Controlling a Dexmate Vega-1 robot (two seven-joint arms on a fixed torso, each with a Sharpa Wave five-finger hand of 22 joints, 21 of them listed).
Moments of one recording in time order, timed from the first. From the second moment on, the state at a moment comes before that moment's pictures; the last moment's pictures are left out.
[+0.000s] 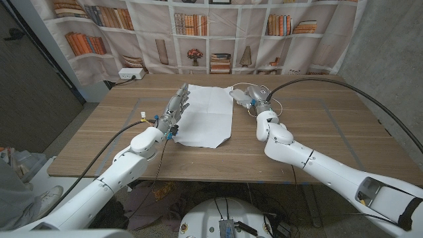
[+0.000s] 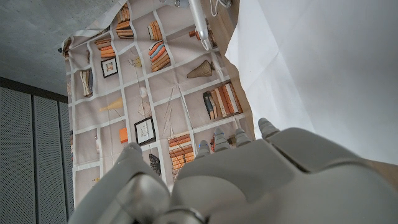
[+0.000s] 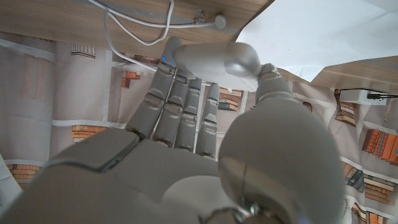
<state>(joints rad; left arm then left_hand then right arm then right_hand) 1.03 0.64 0.39 -1.69 -0.58 -0.16 0.09 0.15 0.00 0.23 0.08 0.20 -0.17 -0.15 0.19 0.19 -0.06 -0.03 0.22 0.19 -0.17 0.06 0.19 0.19 -0.17 0.15 0.20 0.18 -0.63 -0.53 -0.91 -1.71 -0.57 -0.77 -0.32 1.04 0.01 0.25 -0.10 0.32 0.65 0.00 0.27 0.25 0.70 0.04 0.40 0.24 0.81 0.00 0.42 0.42 0.73 -0.07 0.76 0.32</state>
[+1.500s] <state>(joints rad) 1.09 0.64 0.38 -1.71 -0.61 -0.20 0.06 0.15 0.00 0.22 0.09 0.20 -0.16 -0.15 0.19 0.19 -0.05 -0.04 0.22 0.19 -0.17 0.06 0.19 0.19 -0.17 0.15 0.20 0.18 -0.44 -0.26 -0.99 -1.26 -0.47 -0.75 -0.48 1.06 0.00 0.25 -0.10 0.34 0.62 0.00 0.25 0.25 0.69 0.03 0.38 0.25 0.80 -0.01 0.41 0.44 0.68 -0.06 0.80 0.32</state>
